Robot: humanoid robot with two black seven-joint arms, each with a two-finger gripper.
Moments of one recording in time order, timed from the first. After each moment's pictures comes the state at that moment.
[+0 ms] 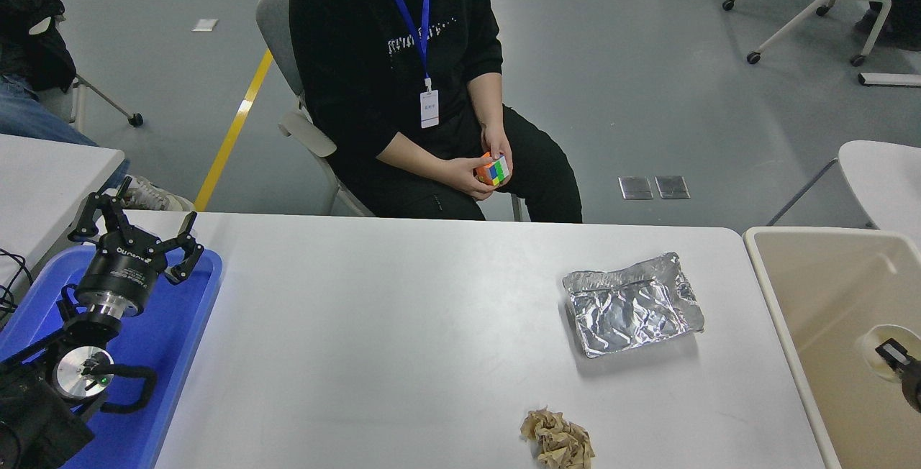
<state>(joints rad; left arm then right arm) -0.56 0.46 -0.57 -0.39 -0.23 -0.70 -0.60 0.59 -0.40 -0.23 -0.06 -0.37 0.09 0.12</state>
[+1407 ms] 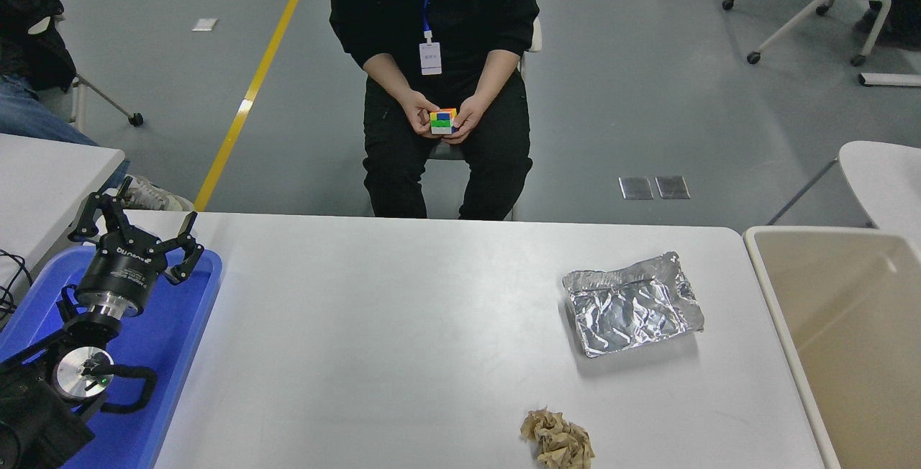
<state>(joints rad) -0.56 0.46 -0.57 -0.39 -0.23 -0.70 -0.60 1.12 -0.70 0.22 0.14 -0.21 -0.06 0.12</state>
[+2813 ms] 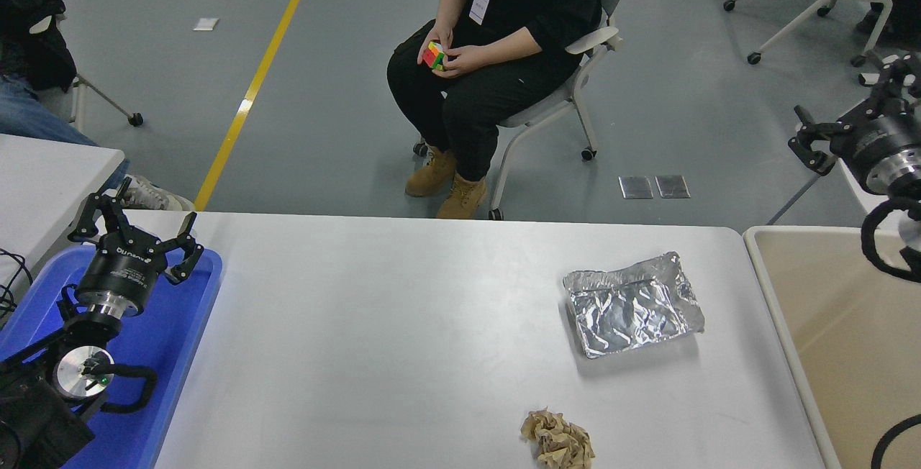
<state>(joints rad) -0.56 0.46 -0.57 -0.39 -0.23 -0.70 -0.60 0.60 -0.59 1.03 0.87 0.00 0.08 0.14</state>
